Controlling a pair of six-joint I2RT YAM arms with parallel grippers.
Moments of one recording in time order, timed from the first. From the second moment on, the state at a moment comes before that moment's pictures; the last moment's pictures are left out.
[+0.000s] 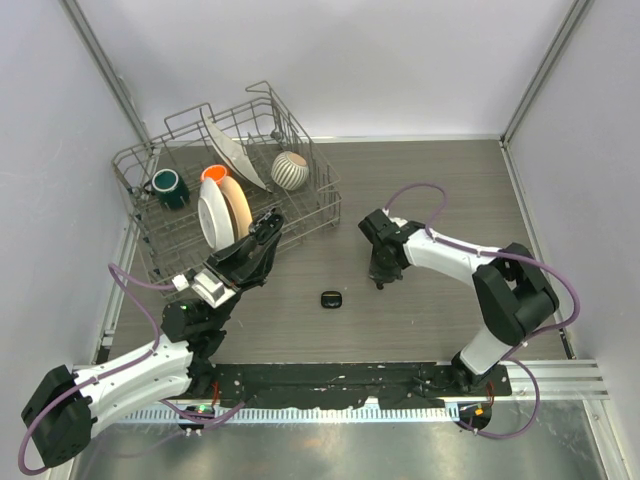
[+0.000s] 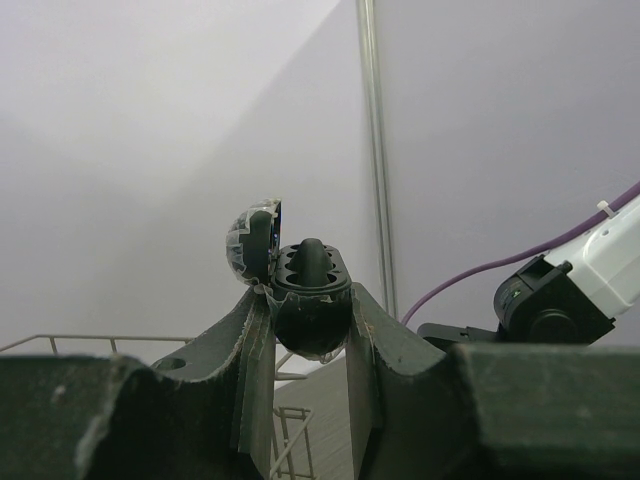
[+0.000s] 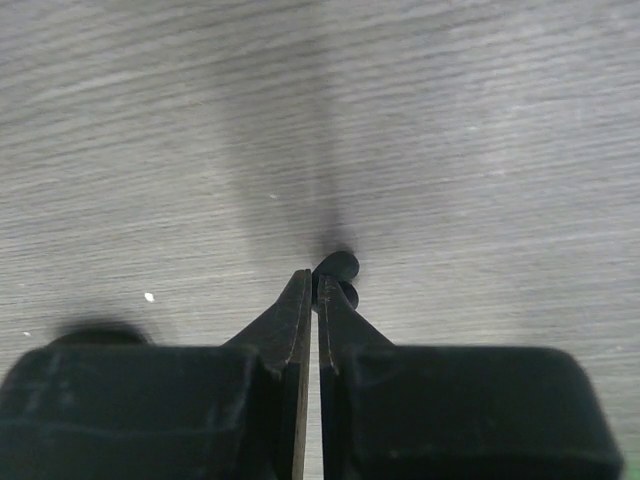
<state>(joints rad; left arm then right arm) -0.83 0.74 0.22 1.29 -0.03 0.17 0.62 1.63 0.99 -0.63 0.17 0.79</state>
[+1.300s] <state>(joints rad) -0.83 0.85 0.22 1.29 -0.02 0.20 0.91 1.09 1.14 -0.07 0.14 1.24</state>
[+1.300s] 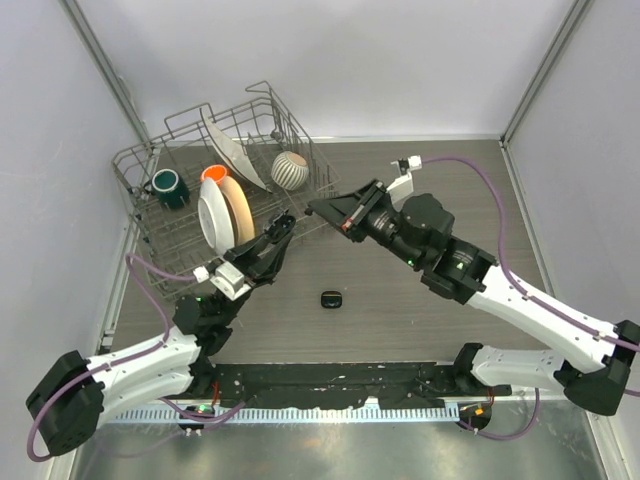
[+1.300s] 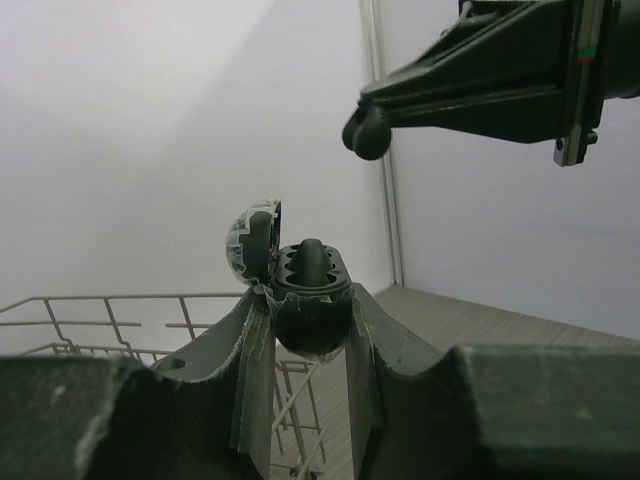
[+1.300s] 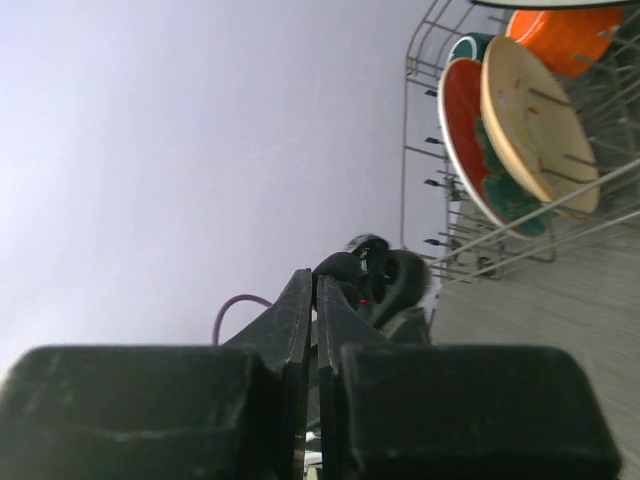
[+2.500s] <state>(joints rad) -0.83 0.89 0.21 1.29 -0.03 0.26 1.08 1.20 1.24 -0.26 0.39 1.42</state>
